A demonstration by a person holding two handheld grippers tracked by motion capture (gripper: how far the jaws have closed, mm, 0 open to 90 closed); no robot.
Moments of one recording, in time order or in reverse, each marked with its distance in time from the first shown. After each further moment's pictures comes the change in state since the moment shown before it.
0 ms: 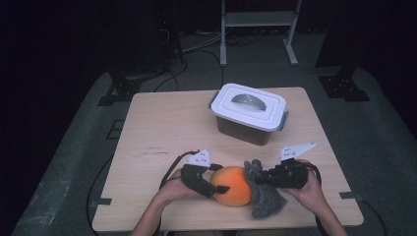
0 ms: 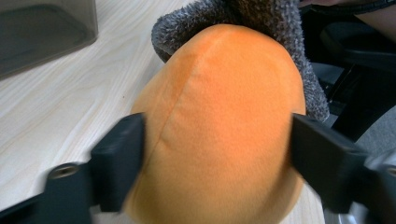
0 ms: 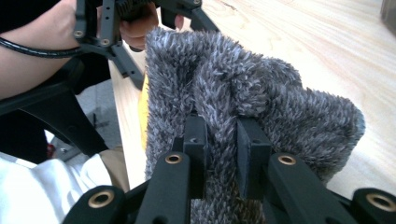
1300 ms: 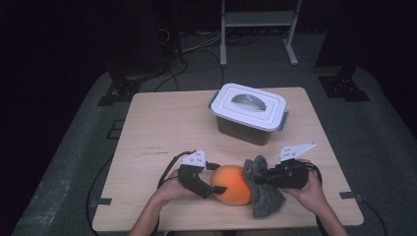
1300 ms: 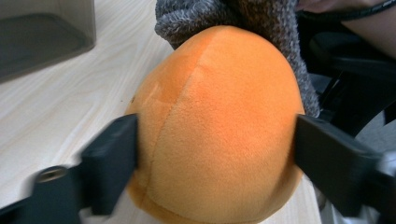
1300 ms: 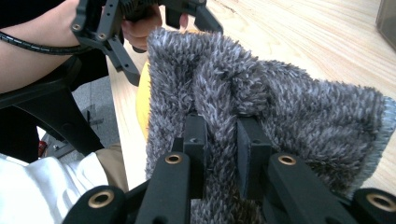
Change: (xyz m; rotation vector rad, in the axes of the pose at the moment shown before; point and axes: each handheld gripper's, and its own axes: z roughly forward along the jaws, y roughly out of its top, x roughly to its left) left arm 0.005 -0.009 -0.005 -0.052 -0.037 -0.001; right arm 0.007 0.005 -0.002 0.005 -0.024 -0.036
